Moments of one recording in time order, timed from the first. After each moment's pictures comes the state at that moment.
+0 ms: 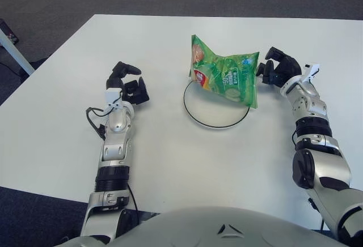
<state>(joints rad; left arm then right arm) -0.15 0.02 0.13 0.04 0.01 -0.03 0.22 -0.64 -0.30 -0.31 0.69 0.30 0.12 0.33</state>
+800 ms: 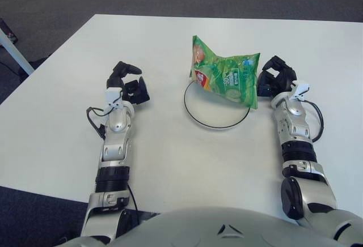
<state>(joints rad) -0.15 0.02 0.13 0.01 0.01 0.00 0.22 -0.41 -0.14 -0.24 0.45 0.13 -0.16 -0.02</state>
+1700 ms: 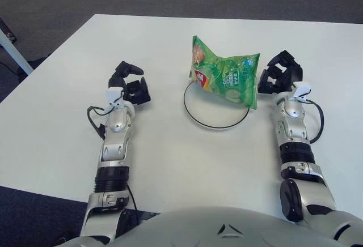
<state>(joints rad) -0.15 0.03 0.12 0.00 0.01 0.02 0.19 -0.38 -0.13 -0.21 0.45 0.09 -0.30 -0.13</state>
